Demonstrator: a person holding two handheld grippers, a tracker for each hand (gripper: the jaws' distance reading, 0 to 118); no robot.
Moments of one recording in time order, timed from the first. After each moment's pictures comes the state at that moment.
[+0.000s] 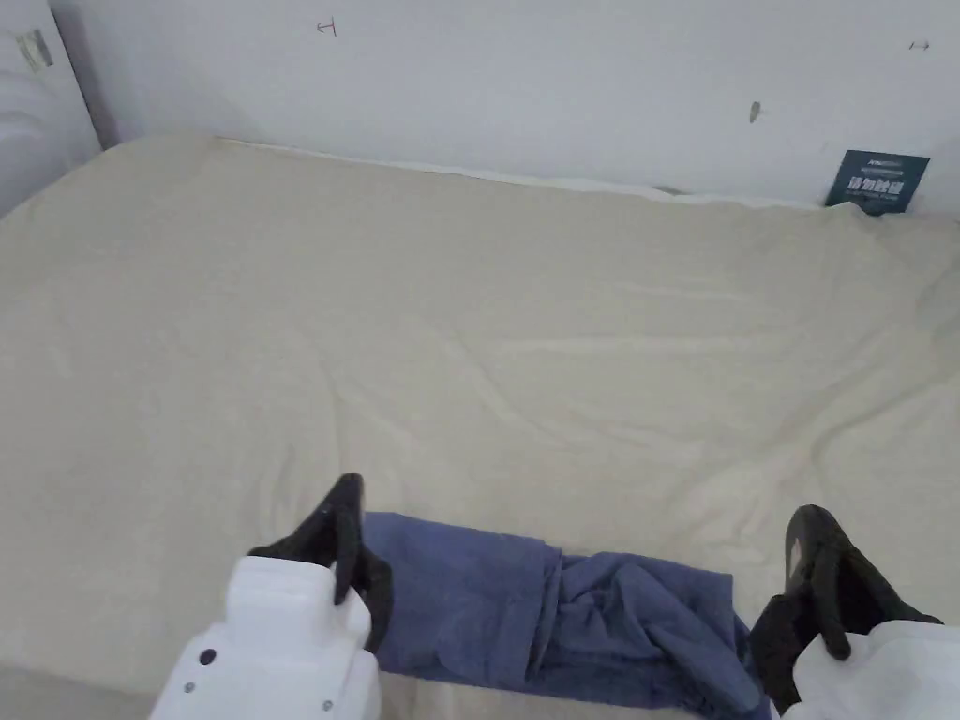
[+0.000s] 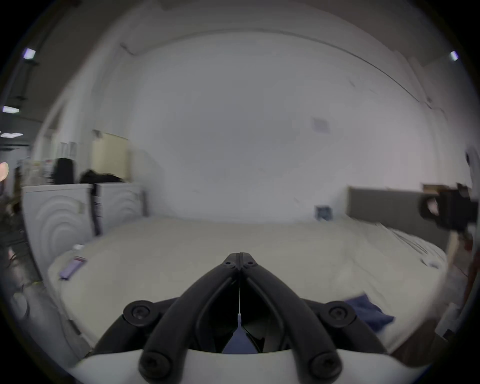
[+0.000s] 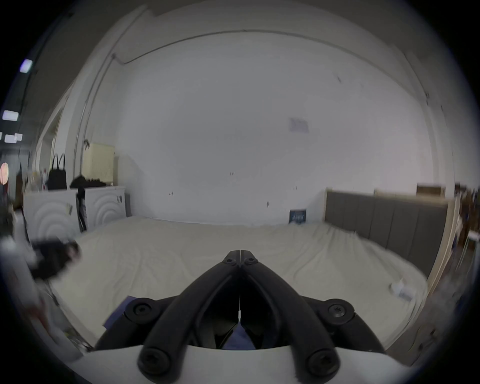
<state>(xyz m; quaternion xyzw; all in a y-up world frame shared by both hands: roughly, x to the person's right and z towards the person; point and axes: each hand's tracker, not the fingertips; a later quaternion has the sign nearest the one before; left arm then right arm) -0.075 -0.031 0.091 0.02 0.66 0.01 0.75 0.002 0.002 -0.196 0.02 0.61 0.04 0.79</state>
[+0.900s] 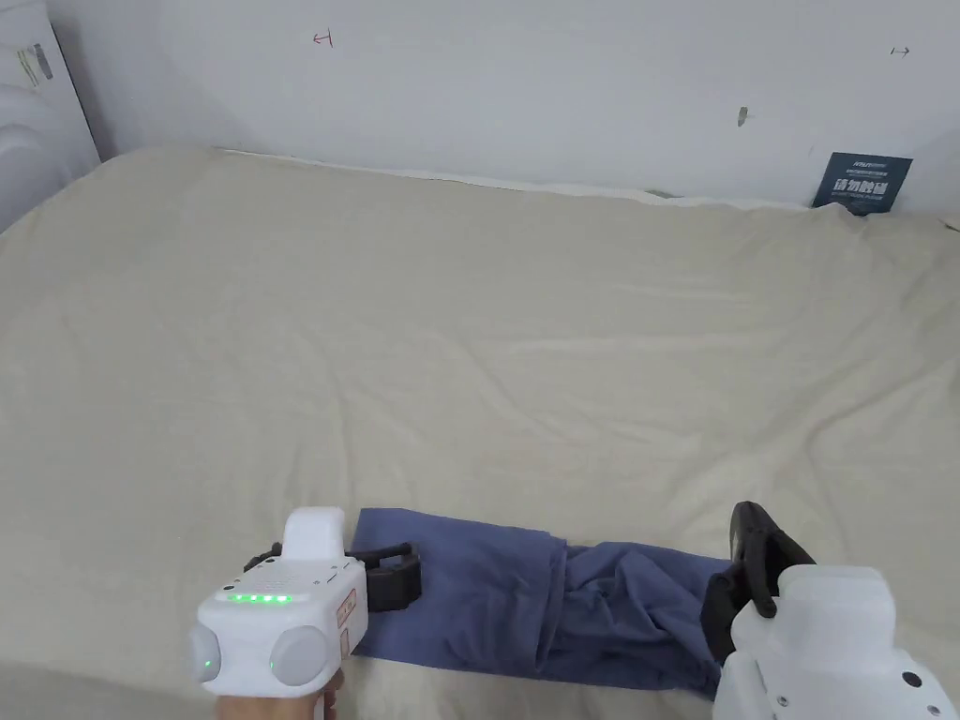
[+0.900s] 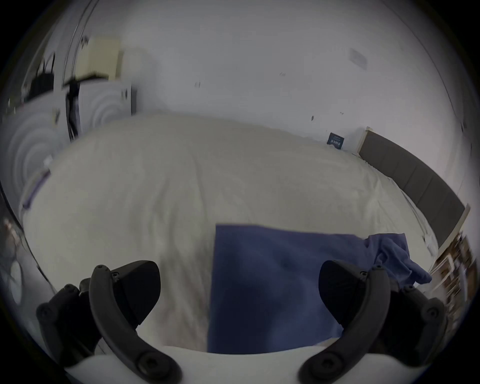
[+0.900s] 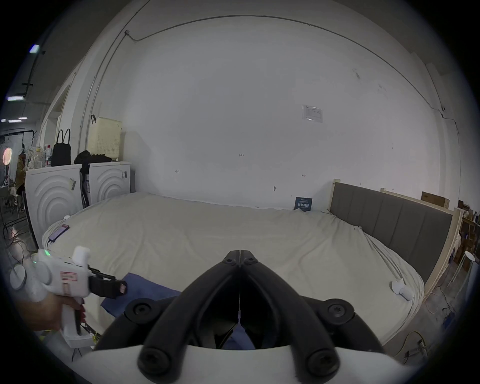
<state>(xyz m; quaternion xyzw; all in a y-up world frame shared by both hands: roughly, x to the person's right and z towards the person) -0.216 -0.172 0.109 -0.20 0.57 0.31 0.74 -0.013 -0.012 -0.188 -0.03 0.63 0.09 0.77</state>
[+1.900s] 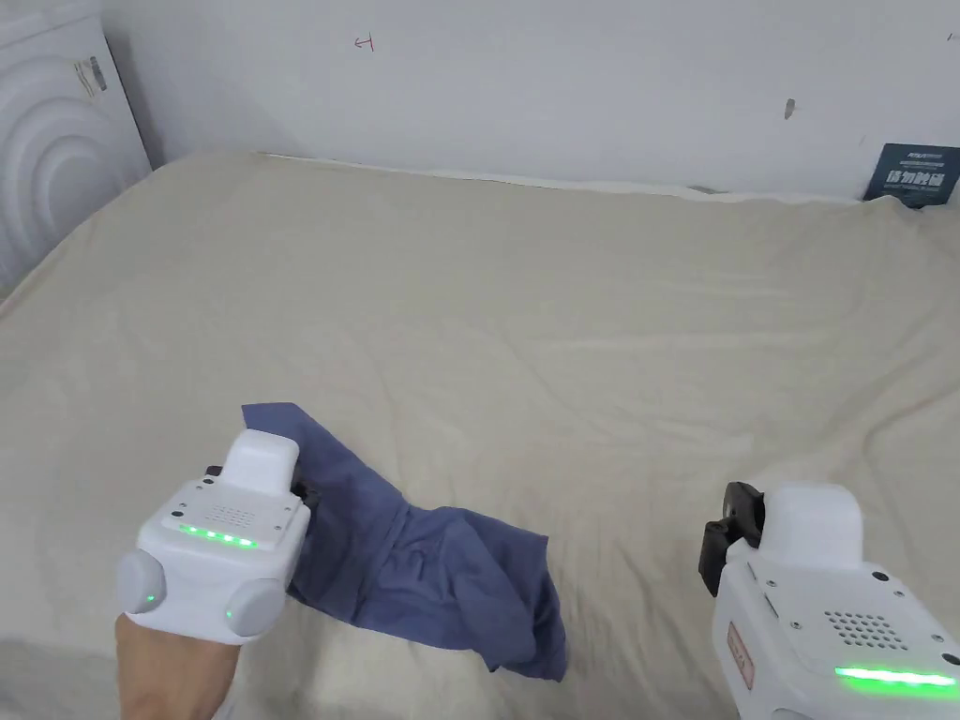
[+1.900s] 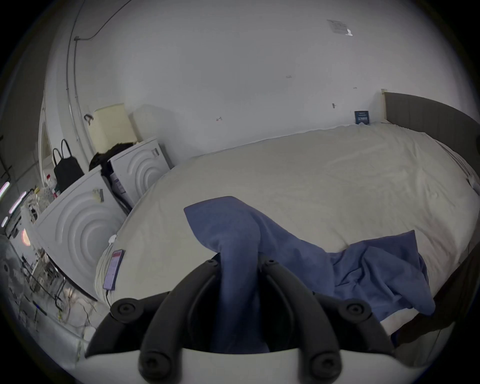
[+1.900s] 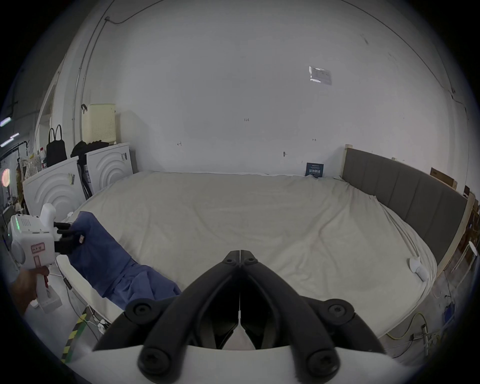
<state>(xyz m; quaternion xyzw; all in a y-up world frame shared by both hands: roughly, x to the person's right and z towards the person) -0.204 -0.071 0.176 -0.29 0.66 0.06 0.69 -0.077 -0.014 -0.174 -0.14 0.63 0.13 0.75</state>
